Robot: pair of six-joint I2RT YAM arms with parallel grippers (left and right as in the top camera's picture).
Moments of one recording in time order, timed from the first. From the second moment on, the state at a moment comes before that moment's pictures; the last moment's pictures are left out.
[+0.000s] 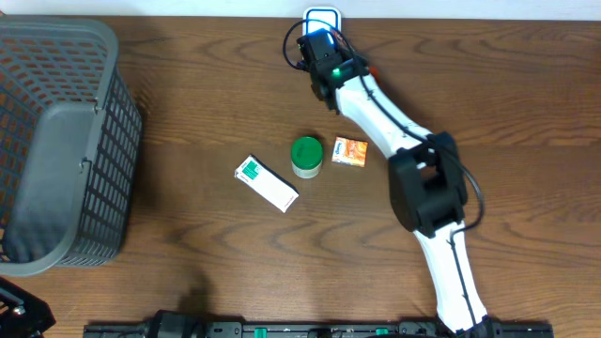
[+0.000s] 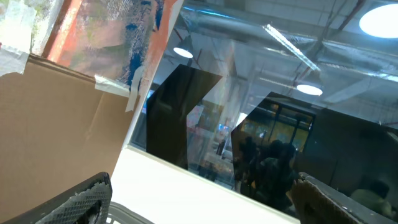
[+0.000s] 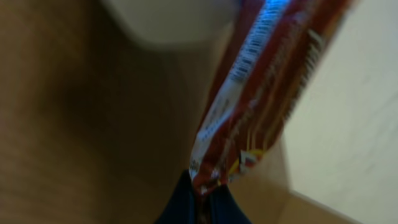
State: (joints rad) left arm -0.16 0.34 1.33 -0.46 -0.48 -0.15; right arm 0.48 2.41 2.07 -0.70 0.66 -0.66
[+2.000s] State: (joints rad) left arm -0.16 0.34 1.33 -0.69 -0.48 -0.15; right arm 0.35 1.91 1.64 -0.92 -0.12 0.43
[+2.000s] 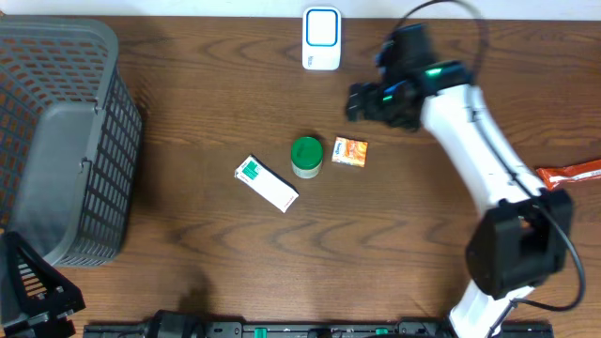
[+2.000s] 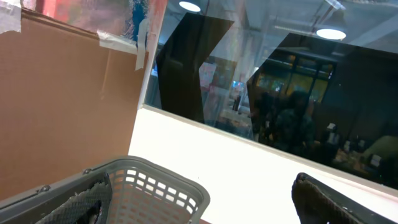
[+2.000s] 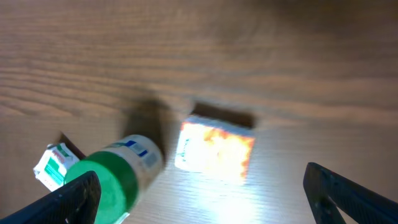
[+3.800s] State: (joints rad) left arm -0.16 0.34 1.33 -1.00 -0.48 -0.15; right arm 0.39 2.21 1.79 -1.22 -0.09 0.51
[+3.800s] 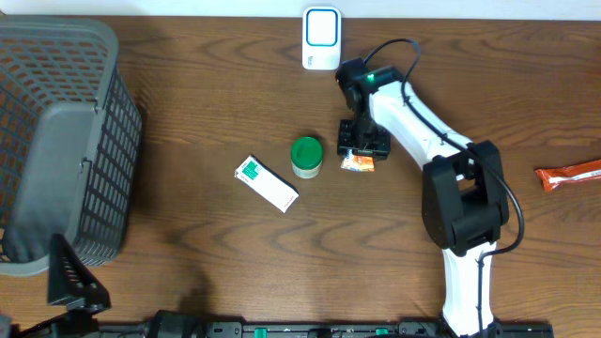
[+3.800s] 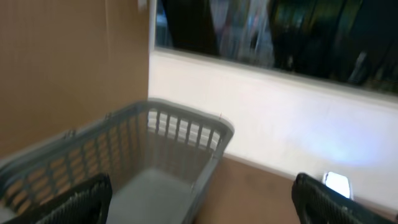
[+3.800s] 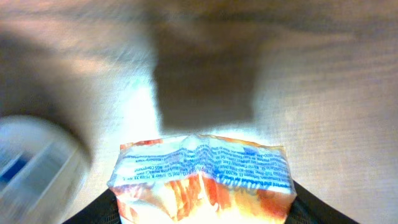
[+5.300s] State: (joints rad) left arm -0.16 0.34 1.33 -1.15 -0.48 -0.15; right arm 0.28 2.22 2.00 -0.62 -0.18 0.26
